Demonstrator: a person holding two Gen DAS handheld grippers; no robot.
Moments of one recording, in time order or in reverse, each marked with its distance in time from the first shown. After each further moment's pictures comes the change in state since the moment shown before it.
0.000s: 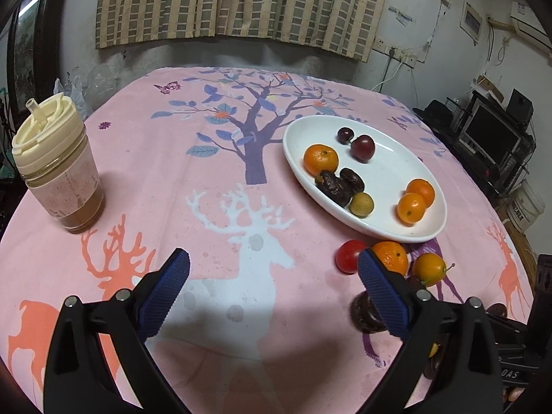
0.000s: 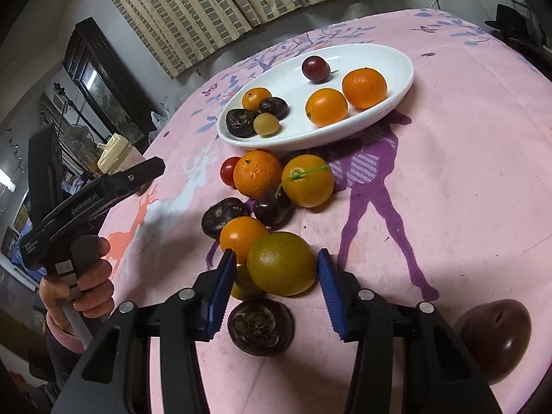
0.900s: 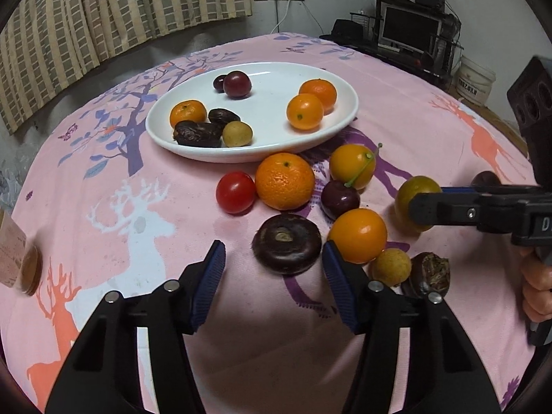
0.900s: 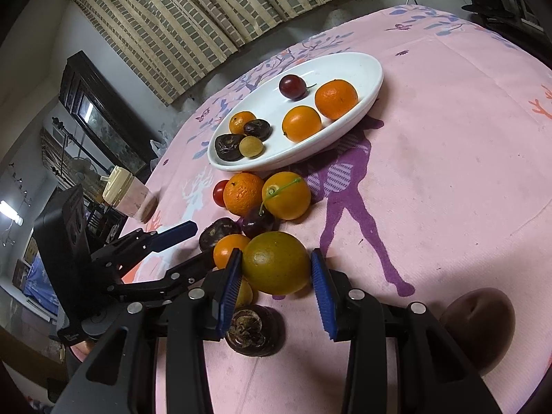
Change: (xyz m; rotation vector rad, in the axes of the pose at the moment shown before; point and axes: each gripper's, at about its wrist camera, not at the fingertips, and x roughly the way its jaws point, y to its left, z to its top) left arm 0.022 -0.082 -0.050 0.481 0.110 -0.130; right arm -0.014 -0.022 0.002 0.104 -0.069 0.036
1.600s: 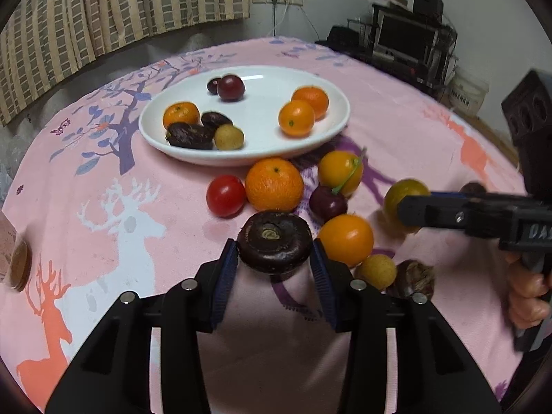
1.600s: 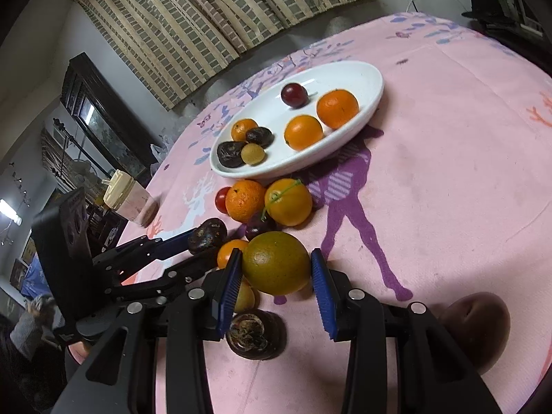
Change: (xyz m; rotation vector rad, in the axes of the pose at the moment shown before) left arm -0.009 0.006 0.004 -0.064 -0.038 -0.081; right arm -0.005 0.010 0.006 -0.033 -0.050 0.002
